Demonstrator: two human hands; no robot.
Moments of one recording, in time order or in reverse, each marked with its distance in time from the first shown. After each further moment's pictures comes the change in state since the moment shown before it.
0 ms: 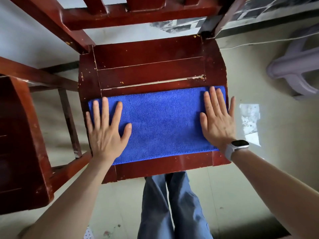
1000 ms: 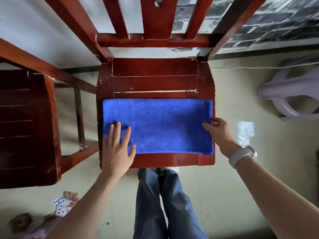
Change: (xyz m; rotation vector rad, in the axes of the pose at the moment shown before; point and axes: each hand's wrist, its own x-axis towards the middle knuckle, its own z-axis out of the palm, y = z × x) left_hand -0.063 0.034 -0.040 -0.147 -0.187 -0.108; right_hand -0.004 0.003 -0.076 1.028 -0.301 0.703
